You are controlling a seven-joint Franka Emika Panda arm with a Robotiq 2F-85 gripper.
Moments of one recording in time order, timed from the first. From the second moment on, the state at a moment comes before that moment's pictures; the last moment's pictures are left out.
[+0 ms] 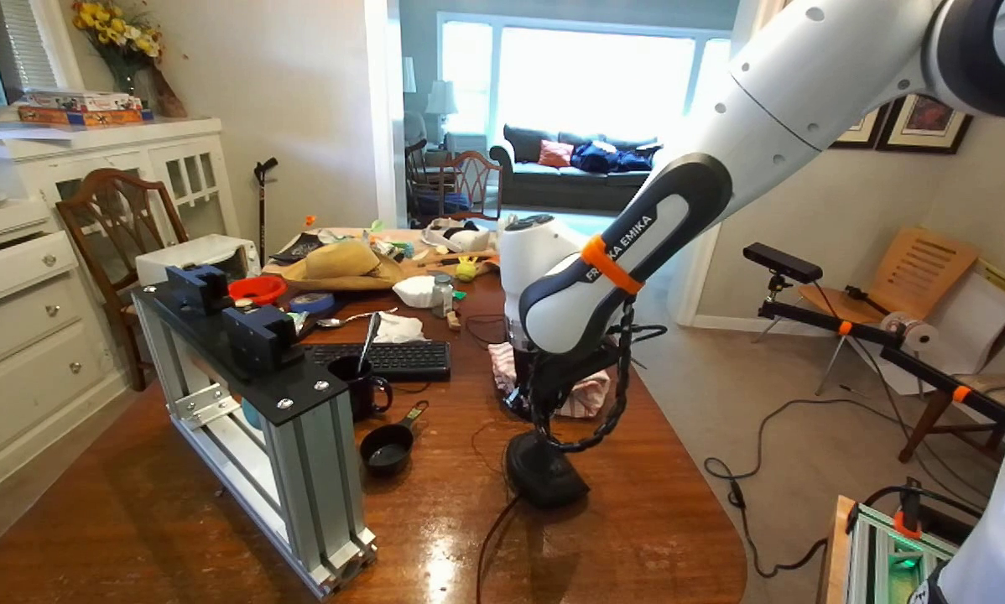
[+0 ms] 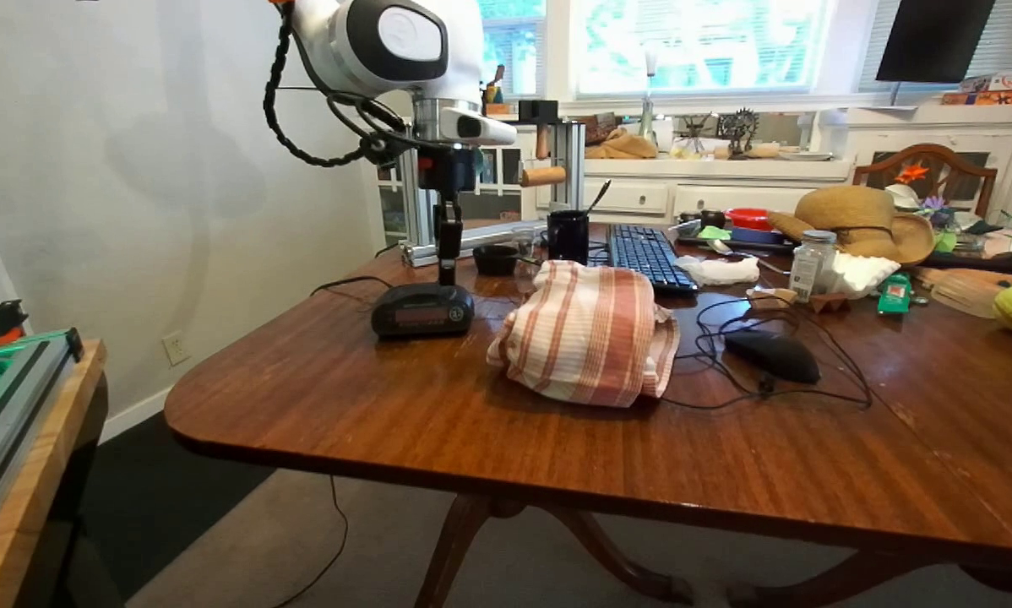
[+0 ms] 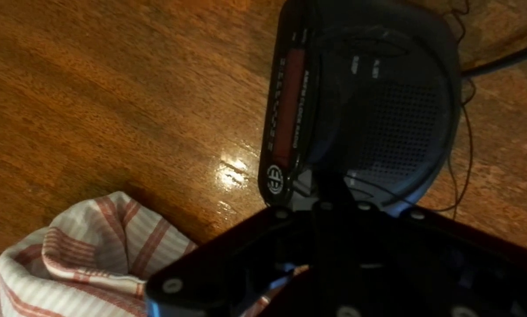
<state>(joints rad) 0.09 0.31 -0.06 -2.23 -0.12 2.43 0.47</state>
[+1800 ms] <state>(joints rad) 0.17 0.41 -0.10 -2.16 -0.20 2.64 0.53</state>
